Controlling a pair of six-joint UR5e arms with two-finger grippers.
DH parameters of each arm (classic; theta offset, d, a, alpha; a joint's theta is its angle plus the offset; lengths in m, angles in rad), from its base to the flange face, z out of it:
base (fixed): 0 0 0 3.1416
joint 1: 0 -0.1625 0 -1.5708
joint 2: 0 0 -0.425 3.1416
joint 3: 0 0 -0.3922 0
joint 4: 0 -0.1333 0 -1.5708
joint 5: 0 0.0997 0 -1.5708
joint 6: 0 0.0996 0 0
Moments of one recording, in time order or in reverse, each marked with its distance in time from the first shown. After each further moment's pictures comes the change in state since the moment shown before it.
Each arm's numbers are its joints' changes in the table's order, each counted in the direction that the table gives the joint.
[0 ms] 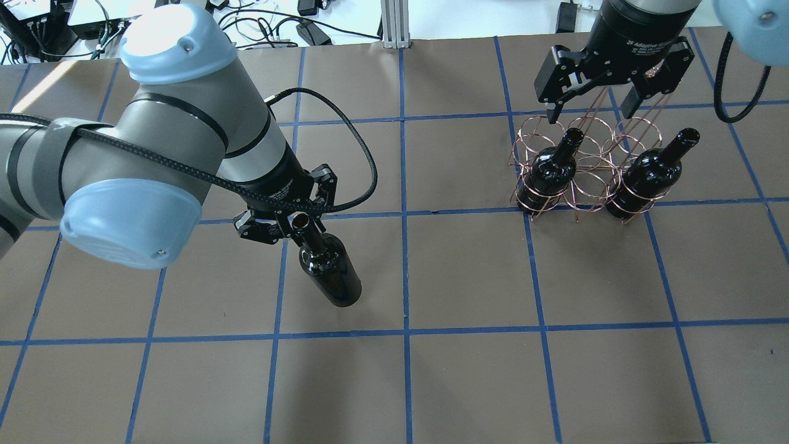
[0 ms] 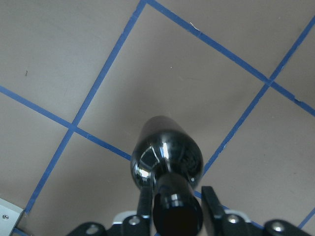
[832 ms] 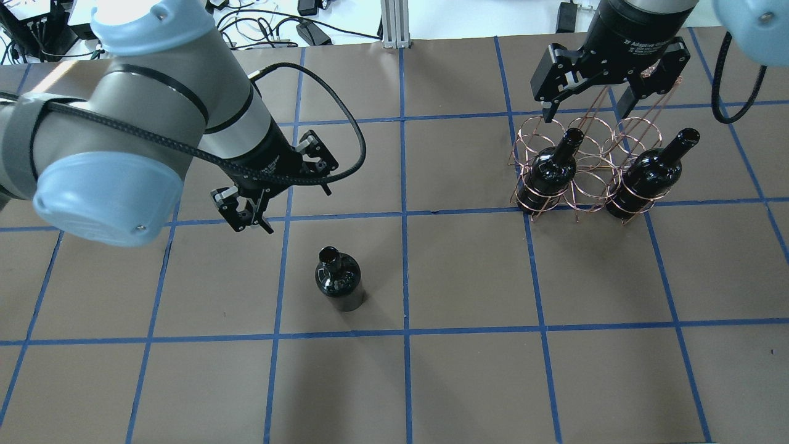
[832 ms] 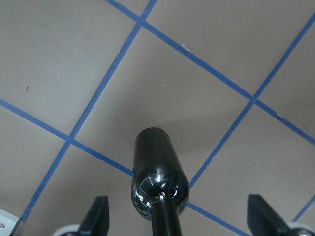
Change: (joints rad) left arm -0.047 -0.004 -0.085 0.038 -0.002 0.023; right arm -0.001 0.000 0.000 0.006 0.032 0.000
